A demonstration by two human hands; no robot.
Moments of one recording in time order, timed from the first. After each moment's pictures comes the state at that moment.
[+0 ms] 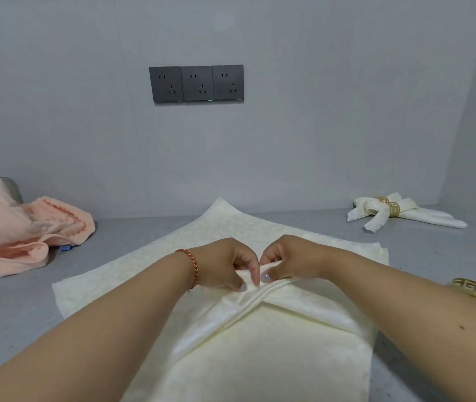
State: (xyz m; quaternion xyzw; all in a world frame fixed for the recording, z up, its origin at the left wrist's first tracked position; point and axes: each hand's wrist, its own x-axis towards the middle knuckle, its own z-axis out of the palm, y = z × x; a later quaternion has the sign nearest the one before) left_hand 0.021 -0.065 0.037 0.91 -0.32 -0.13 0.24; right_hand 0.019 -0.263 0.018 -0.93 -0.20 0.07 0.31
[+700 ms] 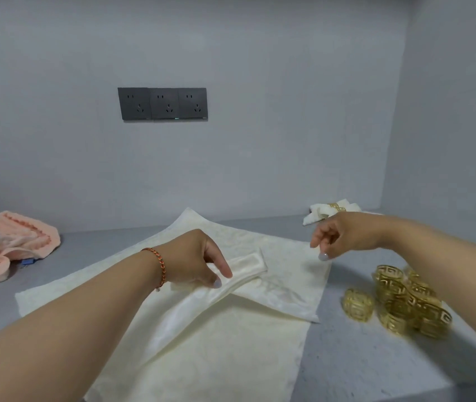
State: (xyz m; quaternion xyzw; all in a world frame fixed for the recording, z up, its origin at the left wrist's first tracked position) left_hand -0.027 -0.083 0.061 0.91 -0.32 -0.06 0.25; right_hand -0.067 -0.406 0.080 -0.97 -0.06 0.05 0.23
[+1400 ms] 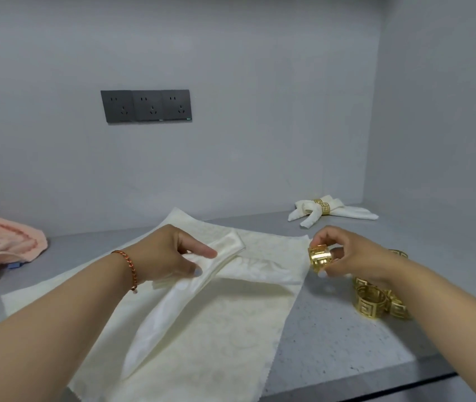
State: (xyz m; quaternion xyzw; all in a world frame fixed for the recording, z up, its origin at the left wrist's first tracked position) left_hand -0.041 -0.071 0.061 0.89 -0.29 -0.05 0.35; right_hand -0.125 -0.416 0.026 -0.88 -0.03 -0.05 0.46
